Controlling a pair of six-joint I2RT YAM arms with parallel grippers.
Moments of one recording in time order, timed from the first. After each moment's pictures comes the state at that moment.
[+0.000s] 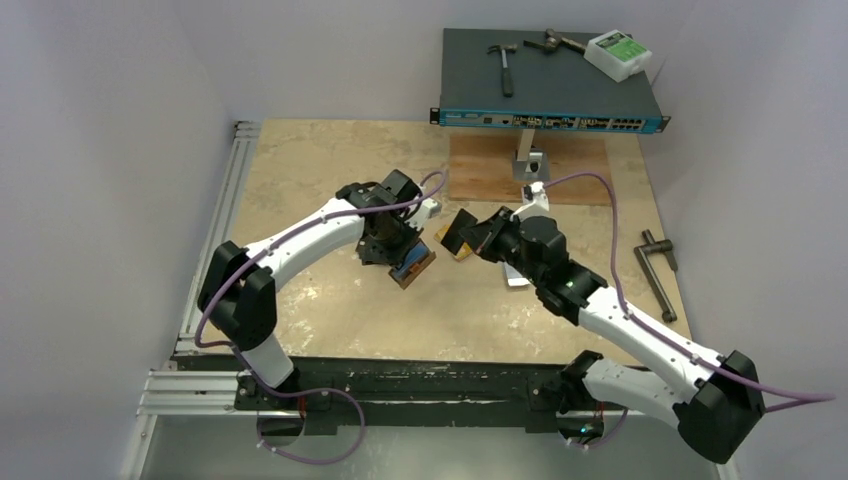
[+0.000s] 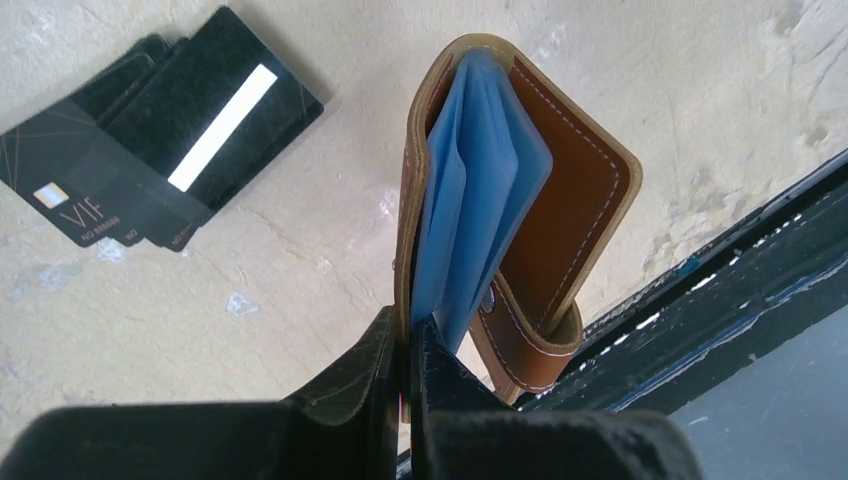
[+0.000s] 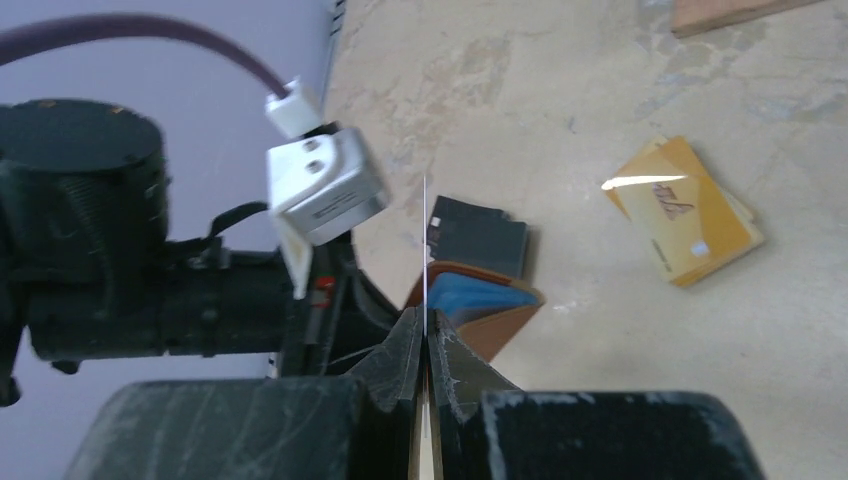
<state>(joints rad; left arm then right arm) -0.68 1.66 1.35 -0.91 0.14 -0.04 0.65 0.98 0.66 0.02 0.08 0.90</state>
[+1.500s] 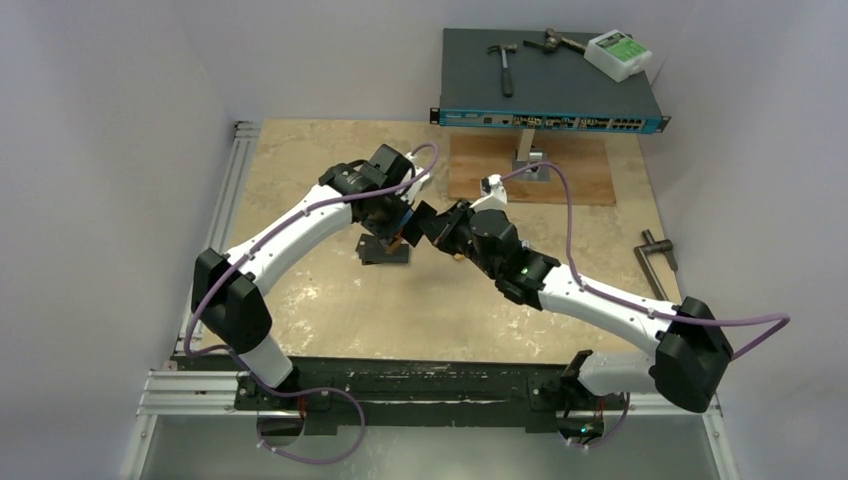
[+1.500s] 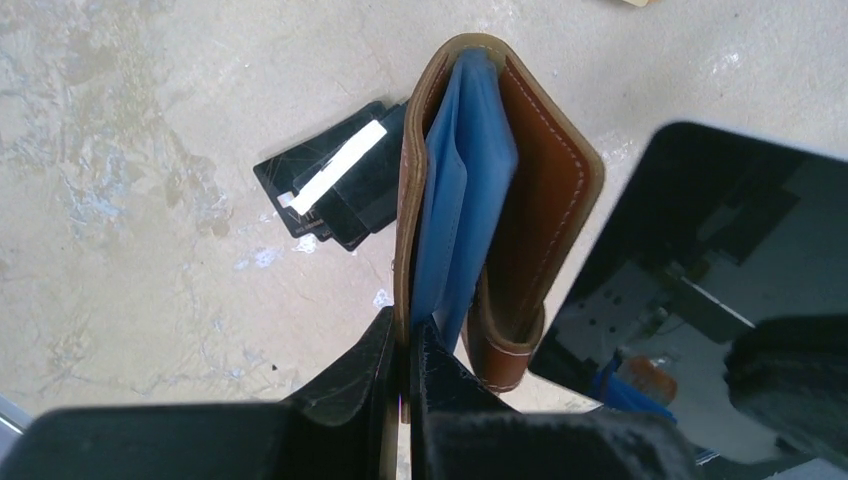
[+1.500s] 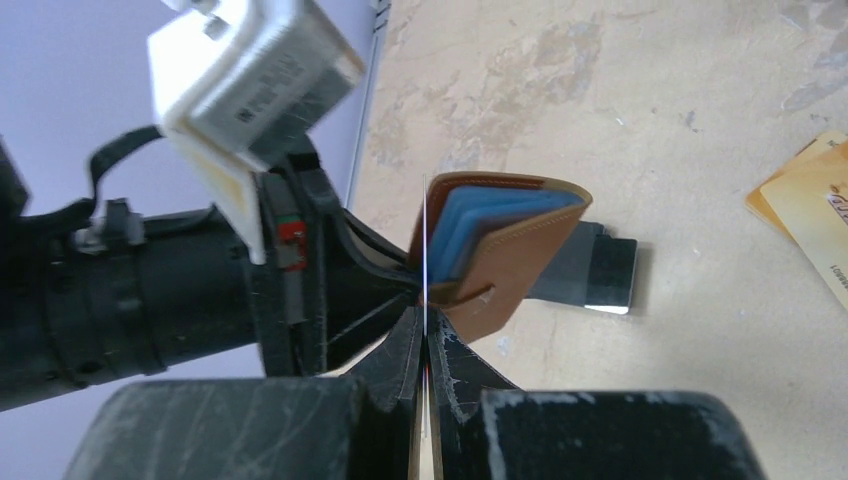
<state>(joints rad) -0.64 1.65 1.54 -0.98 -0.06 0.03 0.86 1.27 0.84 0.16 0.27 1.00</state>
